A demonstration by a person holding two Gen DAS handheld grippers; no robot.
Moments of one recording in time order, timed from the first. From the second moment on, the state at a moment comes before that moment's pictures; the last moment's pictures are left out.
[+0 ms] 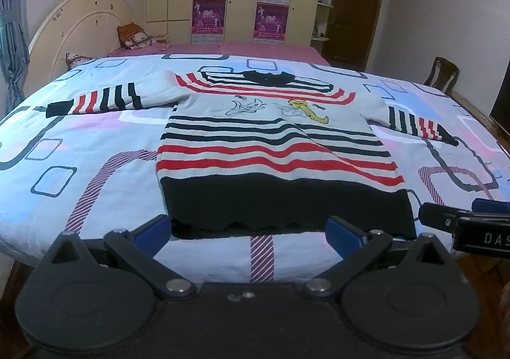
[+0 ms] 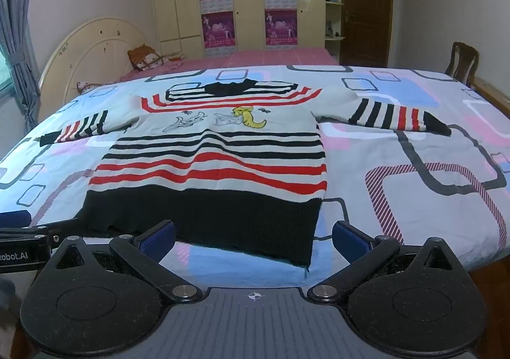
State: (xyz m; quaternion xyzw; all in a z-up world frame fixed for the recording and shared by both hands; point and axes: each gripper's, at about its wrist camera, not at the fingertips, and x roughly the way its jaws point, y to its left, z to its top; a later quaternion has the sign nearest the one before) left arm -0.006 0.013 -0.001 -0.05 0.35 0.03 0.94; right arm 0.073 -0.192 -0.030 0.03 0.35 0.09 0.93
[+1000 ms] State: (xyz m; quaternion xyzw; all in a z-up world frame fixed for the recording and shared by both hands) left arm -0.002 0.007 0.000 -0.05 0.35 0.03 0.93; right arm 0.075 -0.192 -0.028 0.03 0.35 0.09 0.93
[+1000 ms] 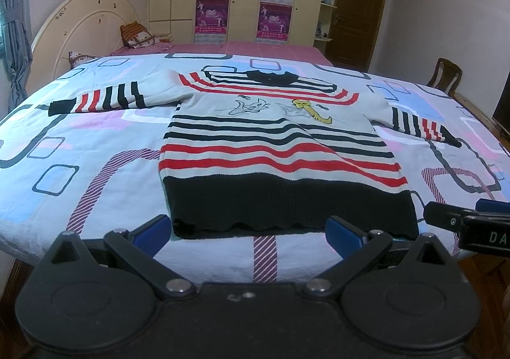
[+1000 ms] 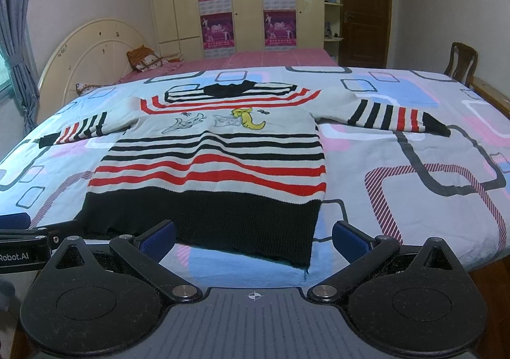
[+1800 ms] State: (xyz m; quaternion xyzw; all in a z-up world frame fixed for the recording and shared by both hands) left arm -0.002 0.006 -0.002 -0.05 0.35 0.04 0.93; right arm 0.076 -0.193 -0.031 0.03 0.35 0.09 0.93
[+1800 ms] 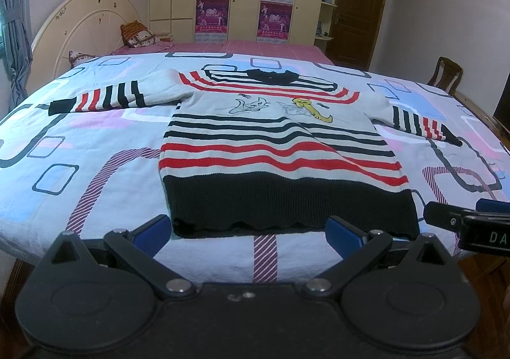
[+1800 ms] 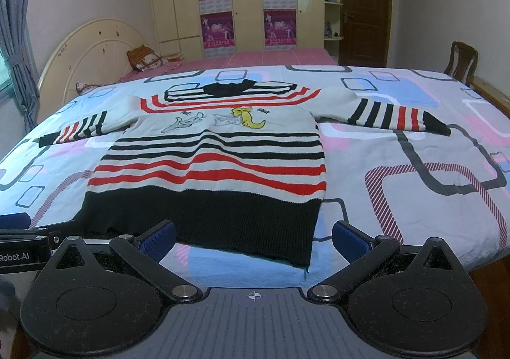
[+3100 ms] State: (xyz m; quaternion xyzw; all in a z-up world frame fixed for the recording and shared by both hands) left arm 0.083 0.027 0.017 -0.07 0.32 0.01 0.94; right arm 0.148 -0.206 -0.018 0.04 0.32 0.06 0.94
